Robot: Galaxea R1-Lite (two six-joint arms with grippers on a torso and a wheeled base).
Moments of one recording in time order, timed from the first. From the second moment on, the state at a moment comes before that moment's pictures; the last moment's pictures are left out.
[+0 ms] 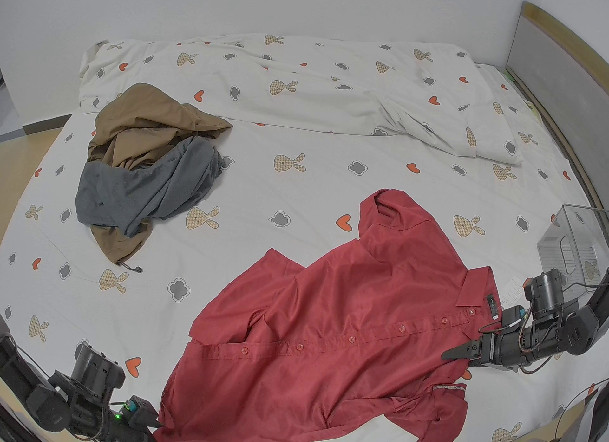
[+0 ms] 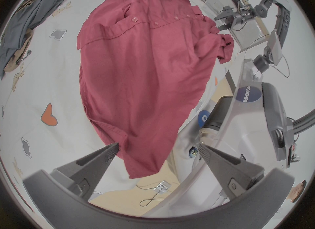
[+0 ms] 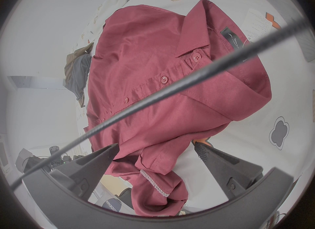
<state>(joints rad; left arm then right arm) -0.28 1.72 -0.02 -0.42 -0.33 0.40 0.11 1.85 -0.31 -0.53 0.48 0.42</state>
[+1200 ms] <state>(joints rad) -0.23 1.51 -0.81 -0.18 -0.51 -0.18 -0.12 1.63 -0.63 -0.43 0.46 0.47</state>
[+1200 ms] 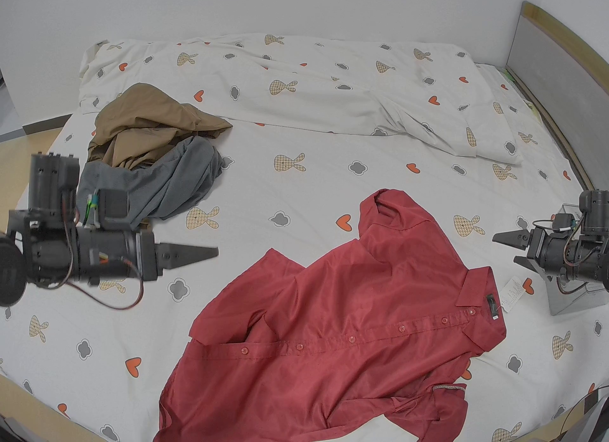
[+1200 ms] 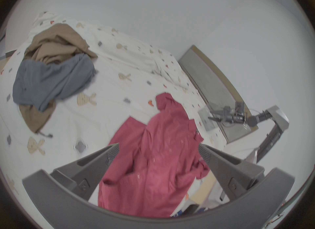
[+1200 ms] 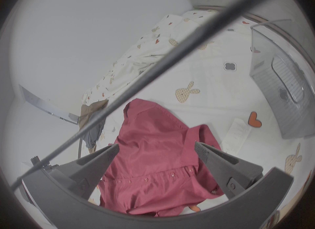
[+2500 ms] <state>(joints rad) -0.09 2.33 -1.23 -0.53 -0.91 -0.26 -0.18 1.85 -0.64 -0.47 0.56 0.24</state>
